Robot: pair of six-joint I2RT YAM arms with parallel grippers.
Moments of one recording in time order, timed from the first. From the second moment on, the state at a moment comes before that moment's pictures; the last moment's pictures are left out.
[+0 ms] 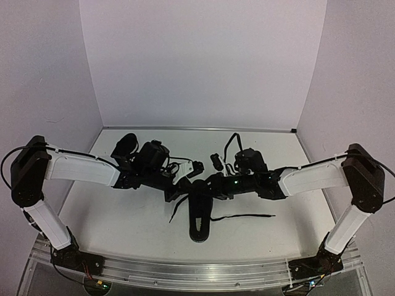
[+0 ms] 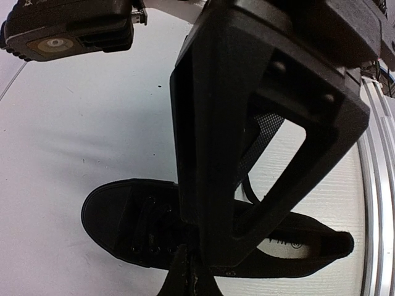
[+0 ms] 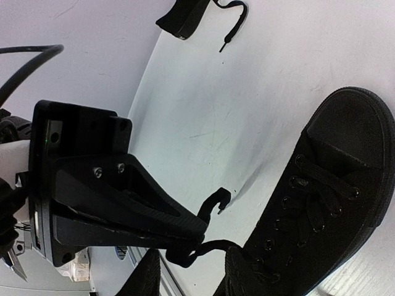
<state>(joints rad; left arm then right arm) -0.90 1.65 0.98 0.03 0.38 0.36 0.85 1.69 0.88 0.31 -0.47 0.81</state>
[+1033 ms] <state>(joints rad) -0.90 1.54 0.92 0.02 0.29 0.34 0.85 1.64 0.88 0.31 -0.42 0.79</state>
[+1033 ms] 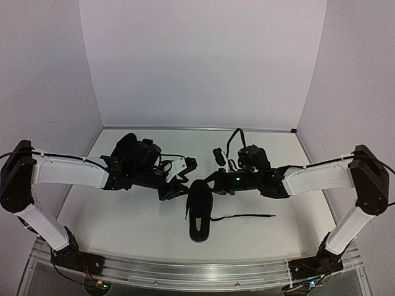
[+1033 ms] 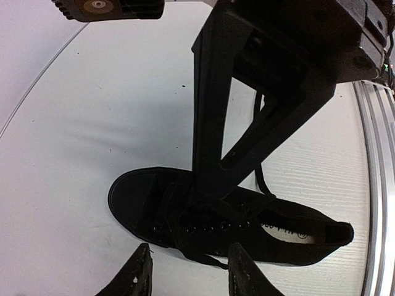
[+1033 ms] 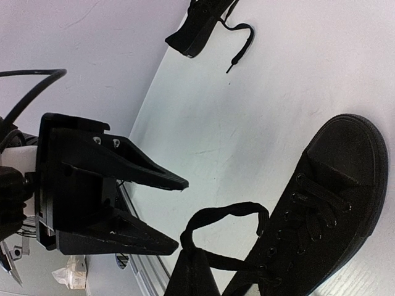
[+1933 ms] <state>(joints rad) -0.93 1.76 0.96 0.14 0.39 0.31 0.85 1.61 0.88 0.21 -0.38 0.76</state>
